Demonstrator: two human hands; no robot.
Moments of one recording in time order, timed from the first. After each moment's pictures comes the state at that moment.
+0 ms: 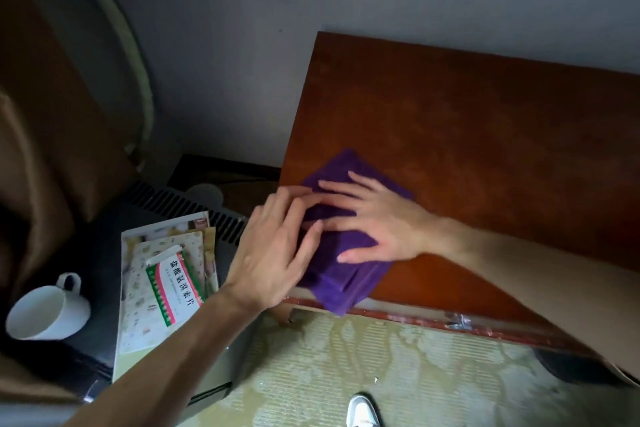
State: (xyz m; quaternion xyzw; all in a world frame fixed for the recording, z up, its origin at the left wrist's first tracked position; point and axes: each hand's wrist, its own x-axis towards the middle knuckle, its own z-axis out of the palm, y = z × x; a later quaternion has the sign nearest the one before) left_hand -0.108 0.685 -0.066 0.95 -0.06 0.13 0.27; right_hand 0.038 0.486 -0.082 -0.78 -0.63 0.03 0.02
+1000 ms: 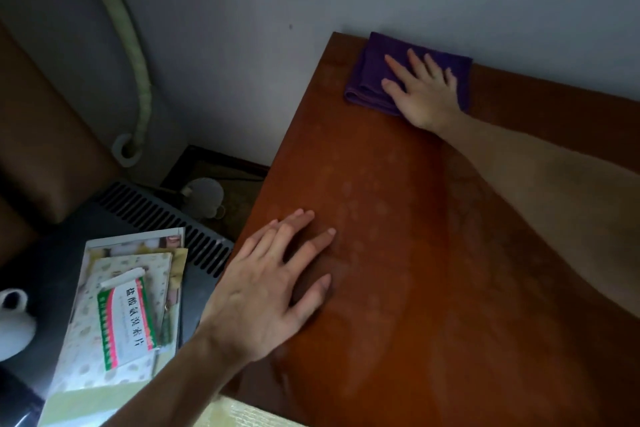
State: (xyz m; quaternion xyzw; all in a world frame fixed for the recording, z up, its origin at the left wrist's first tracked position) left_hand -0.033 0.664 -0.085 0.99 -0.02 0.01 0.16; right_hand 0.334 0.528 -0.078 -0.97 -0.23 0.03 0.09
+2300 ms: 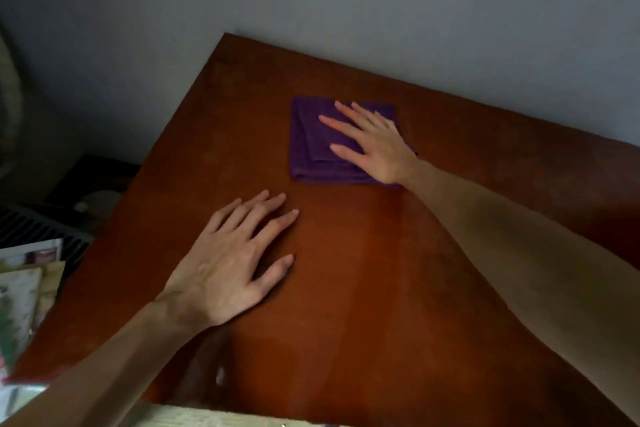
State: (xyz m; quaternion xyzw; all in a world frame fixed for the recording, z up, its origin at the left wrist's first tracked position) left_hand 0.011 0.588 -0.089 0.98 -0.12 0.00 0.15; right_hand 0.274 0.367 -0.078 -0.92 -0.39 0.01 0.02
